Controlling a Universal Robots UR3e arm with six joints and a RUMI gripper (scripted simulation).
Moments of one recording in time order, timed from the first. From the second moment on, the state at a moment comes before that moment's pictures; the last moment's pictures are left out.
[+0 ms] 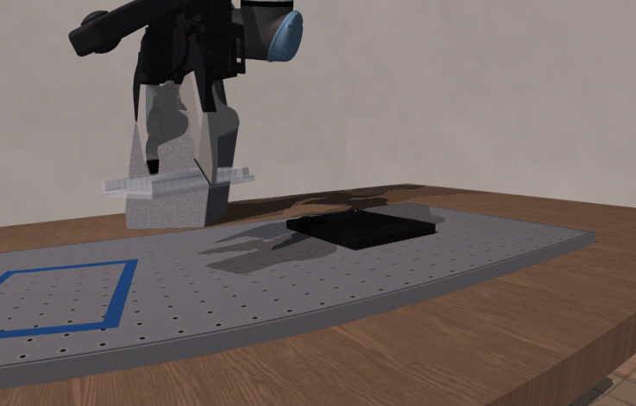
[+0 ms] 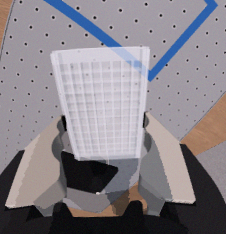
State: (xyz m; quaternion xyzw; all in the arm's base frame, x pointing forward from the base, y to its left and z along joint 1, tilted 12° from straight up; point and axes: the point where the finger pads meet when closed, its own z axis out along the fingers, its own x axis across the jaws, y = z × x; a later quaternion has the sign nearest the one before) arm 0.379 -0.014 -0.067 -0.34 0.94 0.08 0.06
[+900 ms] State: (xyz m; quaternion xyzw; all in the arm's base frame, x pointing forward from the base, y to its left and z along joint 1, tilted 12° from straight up) arm 0.353 0.061 -0.052 -0.35 0.93 0.08 0.07
